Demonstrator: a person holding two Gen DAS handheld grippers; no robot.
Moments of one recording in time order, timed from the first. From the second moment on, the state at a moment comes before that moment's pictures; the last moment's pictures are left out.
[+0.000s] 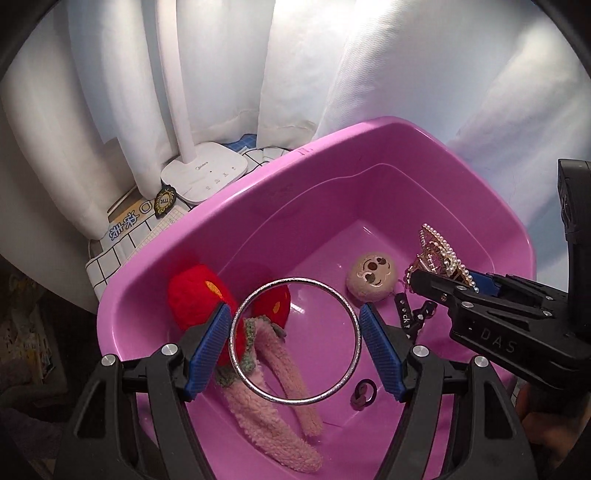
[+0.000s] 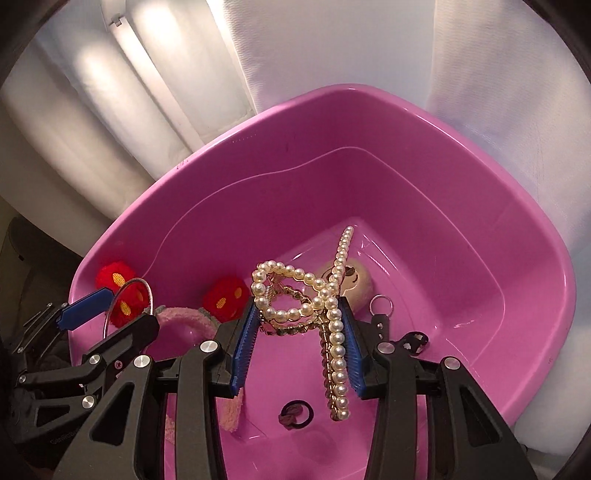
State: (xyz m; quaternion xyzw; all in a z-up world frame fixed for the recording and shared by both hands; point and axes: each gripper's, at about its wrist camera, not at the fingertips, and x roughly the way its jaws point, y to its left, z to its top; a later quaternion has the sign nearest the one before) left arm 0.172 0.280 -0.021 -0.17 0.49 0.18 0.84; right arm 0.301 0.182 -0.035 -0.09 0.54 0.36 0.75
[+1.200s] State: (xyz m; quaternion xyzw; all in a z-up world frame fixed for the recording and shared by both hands) left arm 0.178 0.279 -0.031 -0.16 0.53 0.19 0.81; right arm 0.321 0.178 -0.051 -0.08 0.58 0.31 0.75
